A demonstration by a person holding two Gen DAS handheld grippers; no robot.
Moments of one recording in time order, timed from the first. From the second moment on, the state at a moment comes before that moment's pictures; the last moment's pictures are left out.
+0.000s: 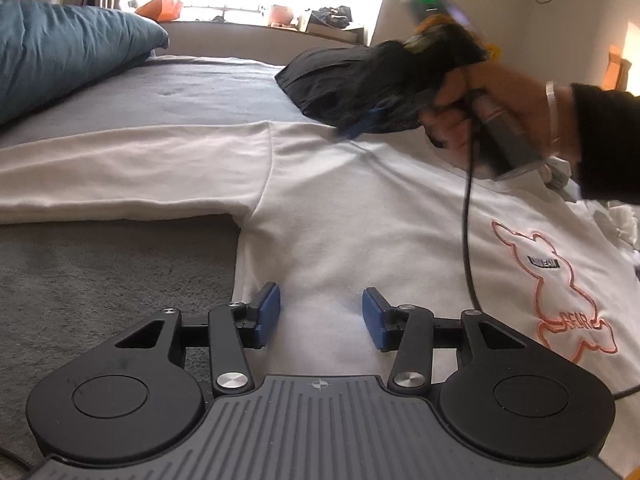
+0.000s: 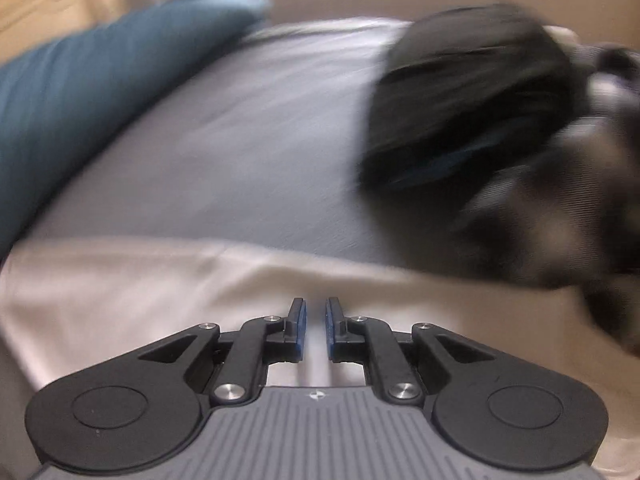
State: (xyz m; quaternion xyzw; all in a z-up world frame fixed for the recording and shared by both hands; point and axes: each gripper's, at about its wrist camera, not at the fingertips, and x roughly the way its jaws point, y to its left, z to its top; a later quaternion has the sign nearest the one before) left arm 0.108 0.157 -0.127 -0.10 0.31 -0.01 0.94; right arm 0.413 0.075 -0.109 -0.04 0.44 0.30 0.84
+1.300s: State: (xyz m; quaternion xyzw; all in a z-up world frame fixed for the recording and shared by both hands) left arm 0.098 0.193 -0.072 -0.01 0.39 0.22 0.89; right arm 0.053 0.039 -0.133 -0.25 0.30 0.54 0.75
